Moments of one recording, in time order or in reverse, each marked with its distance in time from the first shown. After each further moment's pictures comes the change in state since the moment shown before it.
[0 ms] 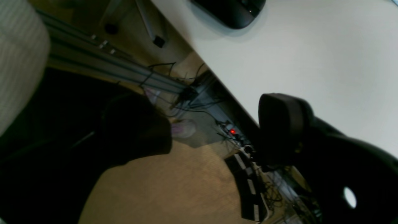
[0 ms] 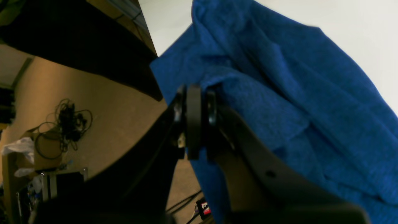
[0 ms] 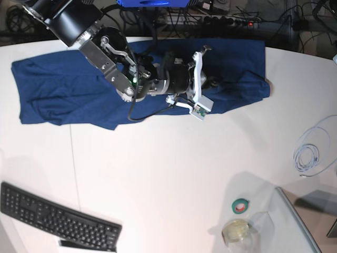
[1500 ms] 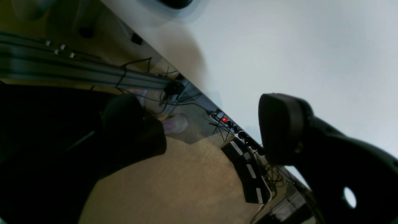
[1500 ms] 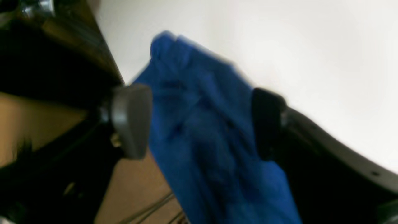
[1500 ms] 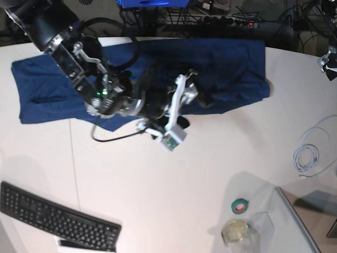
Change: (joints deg) left arm -0.1 0.4 8.3 -0.3 -0.2 -0.1 -0.2; right arm -0.6 8.5 8.0 18.2 1.4 -12.2 -3.9
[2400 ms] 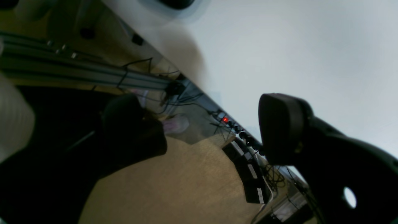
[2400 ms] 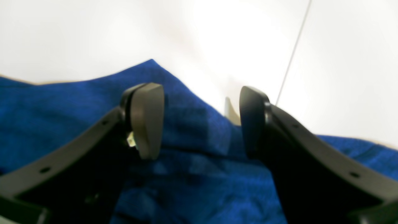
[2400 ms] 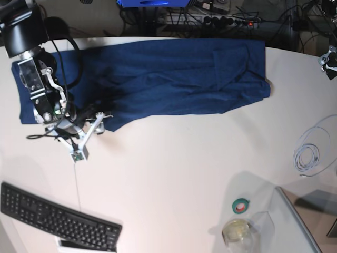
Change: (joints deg) left arm 0.3 0.0 0.0 0.0 -0.2 0.2 0.0; right arm 1.4 5.7 15.6 -20.6 -15.5 -12.7 0.0
